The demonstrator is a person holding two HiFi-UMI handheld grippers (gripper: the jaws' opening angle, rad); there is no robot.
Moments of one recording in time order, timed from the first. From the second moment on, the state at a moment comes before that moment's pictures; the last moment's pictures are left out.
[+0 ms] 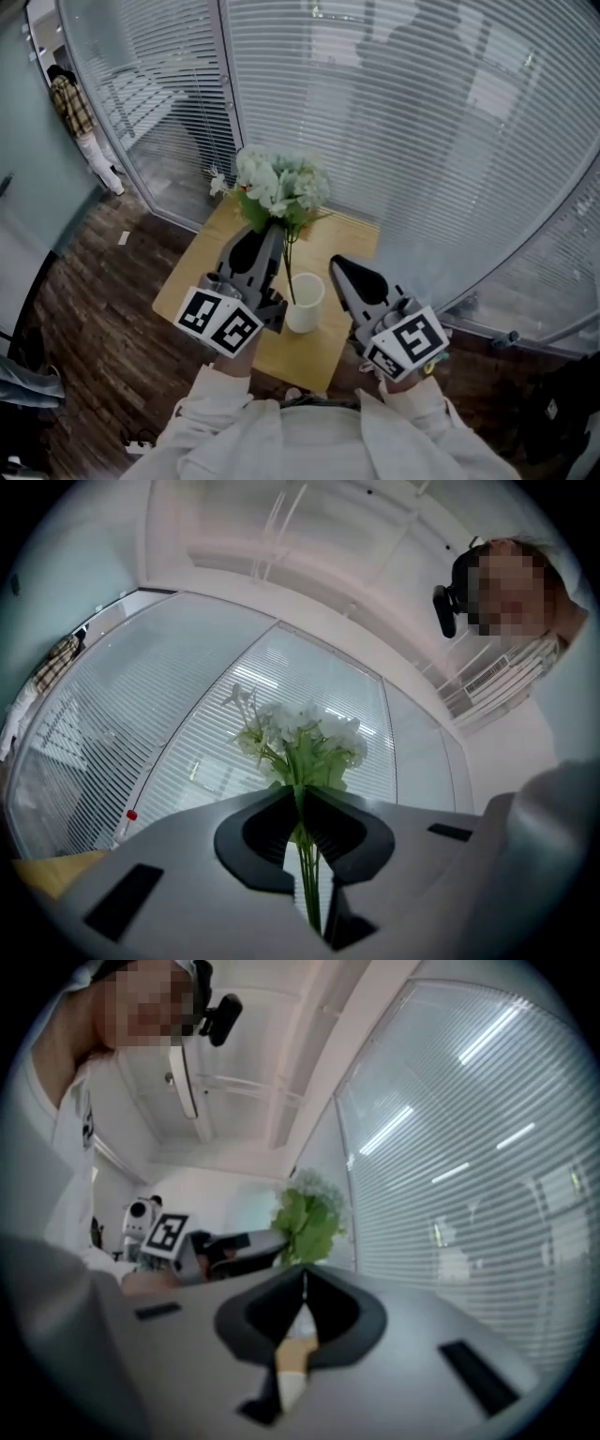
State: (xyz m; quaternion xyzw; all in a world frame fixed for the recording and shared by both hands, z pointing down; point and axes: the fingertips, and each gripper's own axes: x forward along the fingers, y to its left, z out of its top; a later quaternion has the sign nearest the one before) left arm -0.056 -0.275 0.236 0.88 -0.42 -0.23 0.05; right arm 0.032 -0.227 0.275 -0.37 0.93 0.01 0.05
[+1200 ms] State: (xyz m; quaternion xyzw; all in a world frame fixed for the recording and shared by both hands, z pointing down) left arm -0.033 -0.261 0.328 0.88 -0.43 -0.15 0.10; right arm 0.036 -0.216 0.321 -0.38 0.92 -0.05 0.01
